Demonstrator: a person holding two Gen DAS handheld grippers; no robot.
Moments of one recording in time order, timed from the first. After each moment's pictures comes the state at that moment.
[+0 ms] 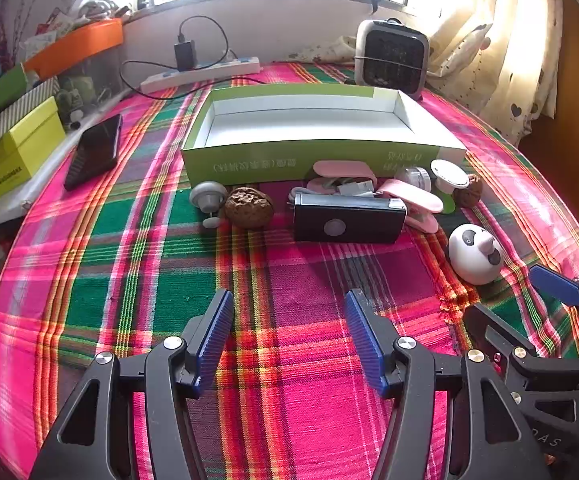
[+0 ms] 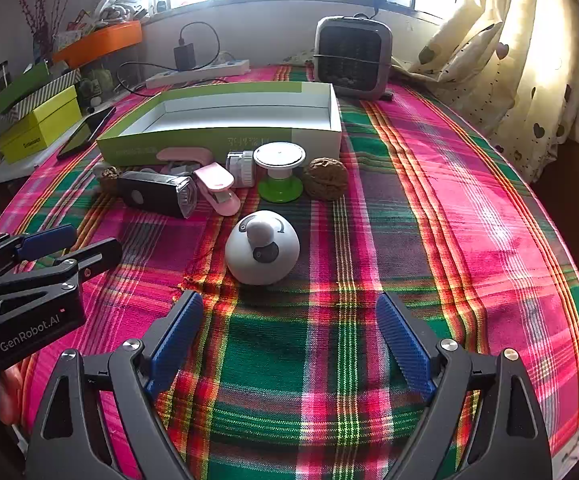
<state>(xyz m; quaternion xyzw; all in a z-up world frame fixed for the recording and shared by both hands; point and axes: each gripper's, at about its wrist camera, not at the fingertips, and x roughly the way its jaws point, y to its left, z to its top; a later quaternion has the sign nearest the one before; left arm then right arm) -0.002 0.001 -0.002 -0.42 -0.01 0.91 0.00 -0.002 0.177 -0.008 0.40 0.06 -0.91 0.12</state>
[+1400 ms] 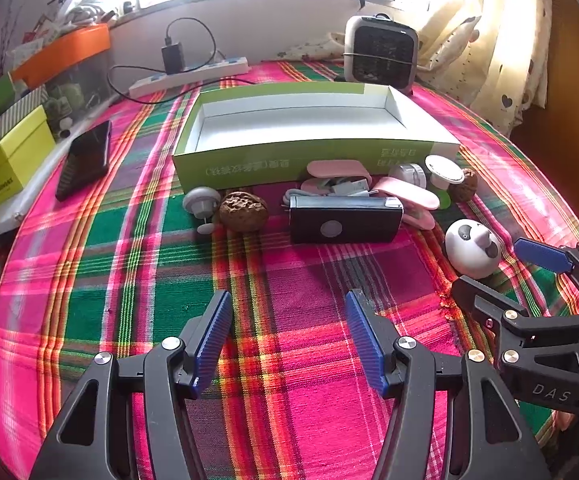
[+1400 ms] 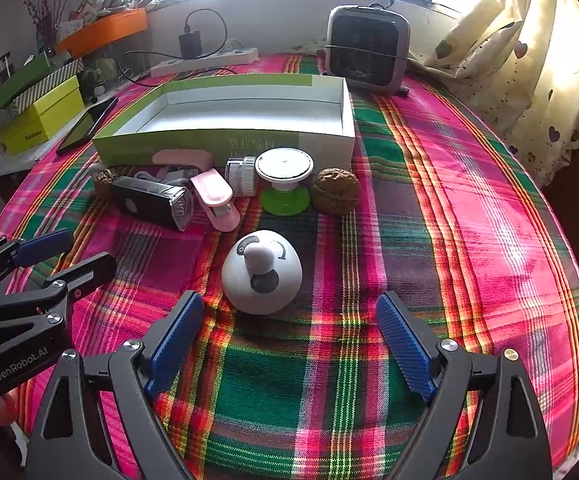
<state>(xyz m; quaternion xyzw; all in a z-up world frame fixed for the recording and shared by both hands) -0.006 0.000 0.001 -0.42 0.01 0.91 0.02 -0.024 0.174 -0.006 0.43 0.07 -0.89 0.14</state>
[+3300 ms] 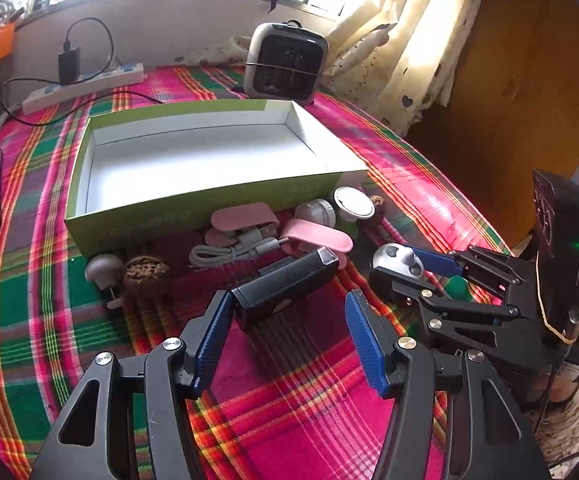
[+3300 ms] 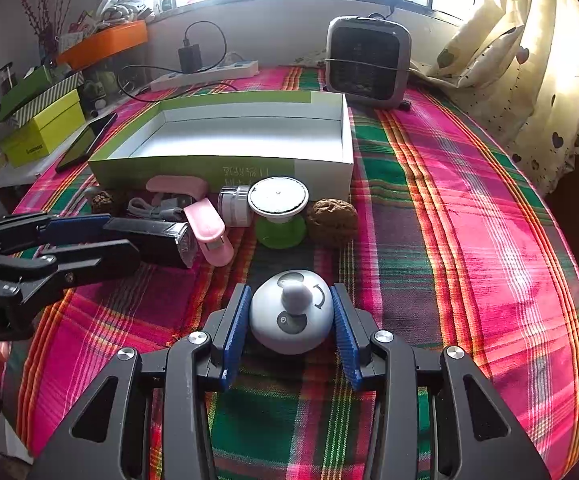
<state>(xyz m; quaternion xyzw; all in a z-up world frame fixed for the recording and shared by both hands) -0.037 -0.005 0.018 -0.42 -0.04 0.87 0.24 -0.037 0.175 -0.001 0.41 0.06 -0.90 0.14</state>
